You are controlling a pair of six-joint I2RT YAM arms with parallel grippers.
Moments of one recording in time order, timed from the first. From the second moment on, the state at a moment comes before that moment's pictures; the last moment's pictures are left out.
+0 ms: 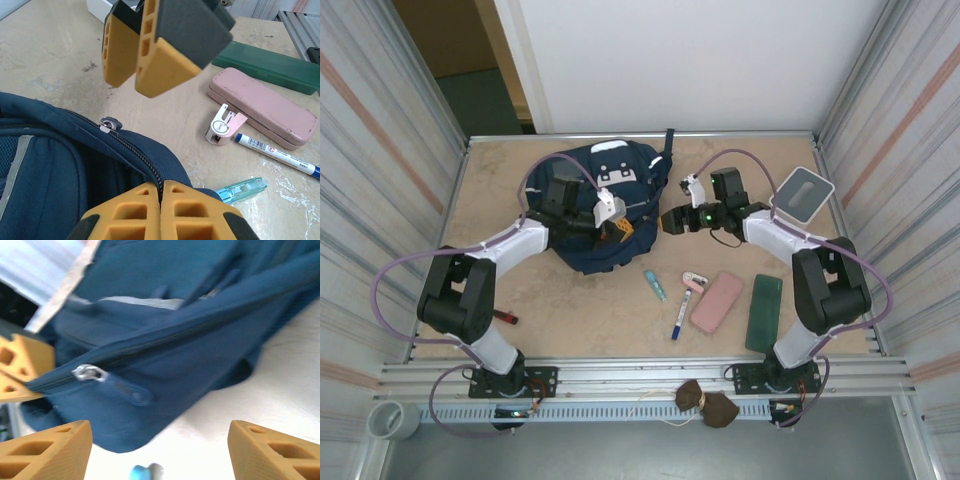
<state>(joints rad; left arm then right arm) -0.38 1.62 1.00 -0.12 0.90 0.61 0.35 1.66 1.05 -0.14 -0.70 0.13</state>
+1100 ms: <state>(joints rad) -0.37 1.63 1.00 -0.16 0.89 0.61 0.42 1.77 1.10 -0.16 -0.79 0.03</state>
